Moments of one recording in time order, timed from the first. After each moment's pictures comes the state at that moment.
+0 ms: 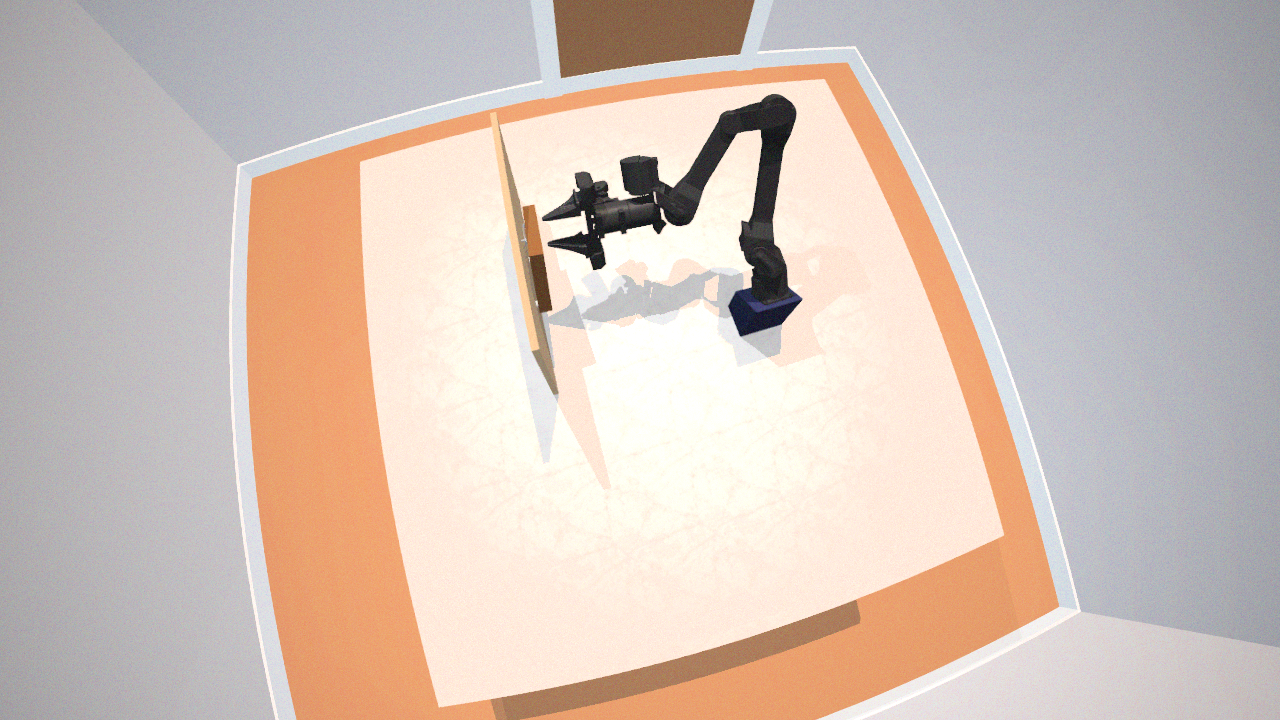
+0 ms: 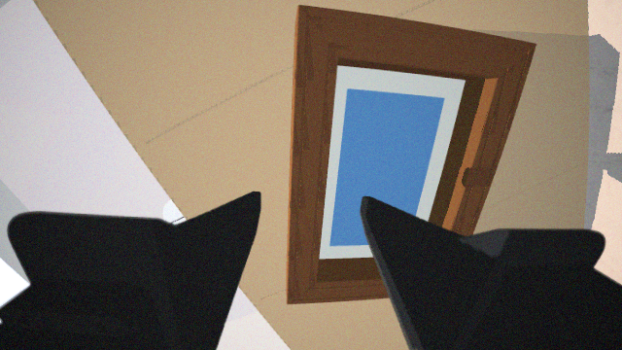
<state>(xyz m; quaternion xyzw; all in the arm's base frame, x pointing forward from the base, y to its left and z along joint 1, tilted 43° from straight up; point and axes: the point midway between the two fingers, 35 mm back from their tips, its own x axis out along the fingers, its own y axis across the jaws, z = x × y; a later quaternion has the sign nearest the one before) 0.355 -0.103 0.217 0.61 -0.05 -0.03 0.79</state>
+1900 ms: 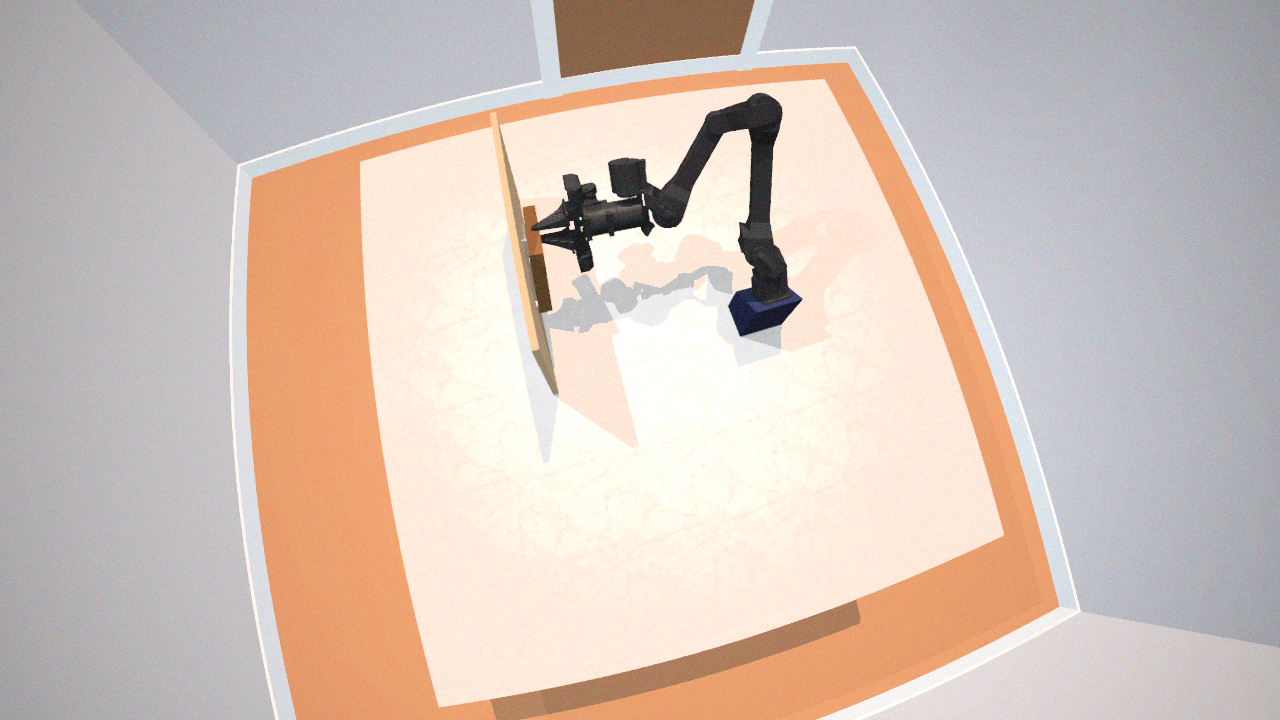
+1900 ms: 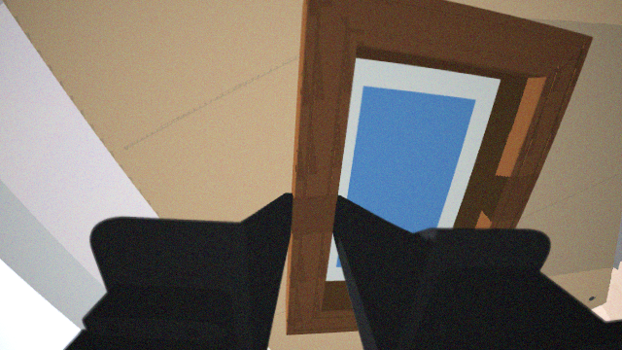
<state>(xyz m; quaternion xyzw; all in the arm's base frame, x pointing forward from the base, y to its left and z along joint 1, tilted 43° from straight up) 0.378 -0.104 0.219 0.61 -0.05 -0.02 0.79</state>
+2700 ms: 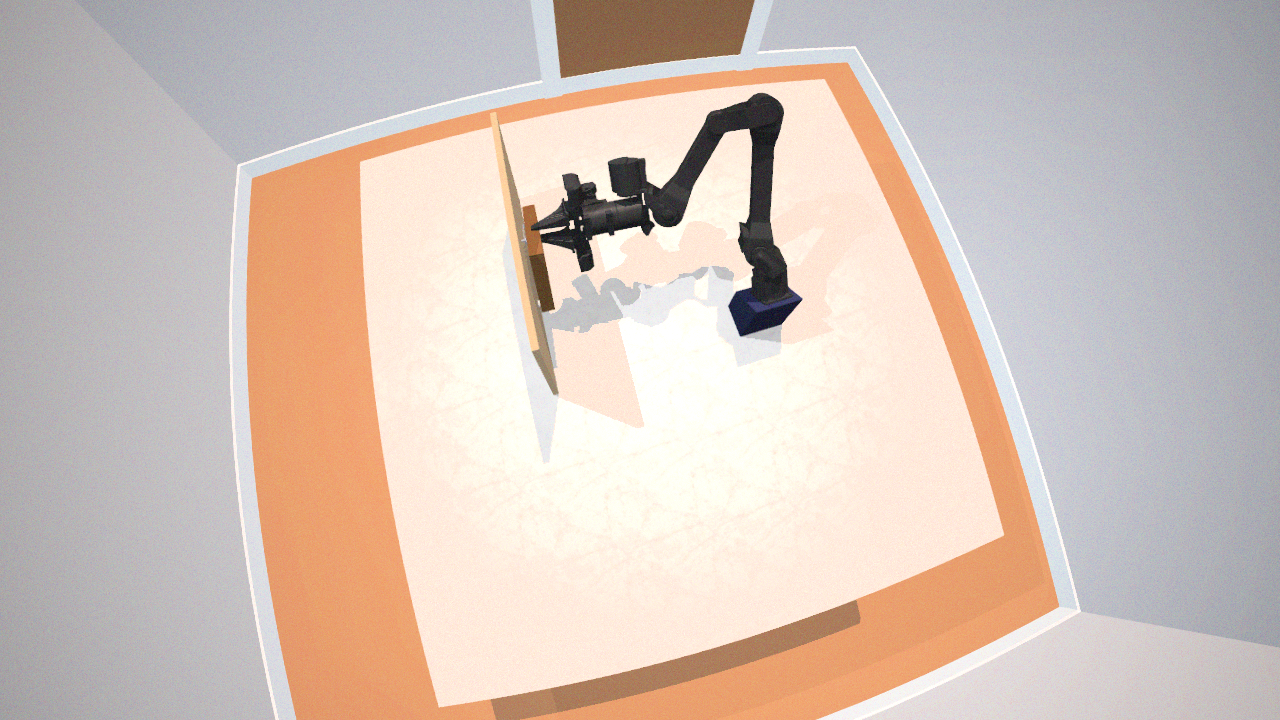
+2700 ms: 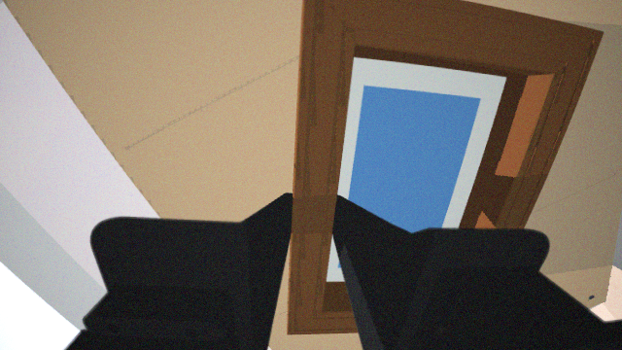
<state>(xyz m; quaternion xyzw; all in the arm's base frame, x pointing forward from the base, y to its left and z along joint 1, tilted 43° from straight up) 0.377 -0.104 0.221 0.61 -0.05 -0.02 0.79</state>
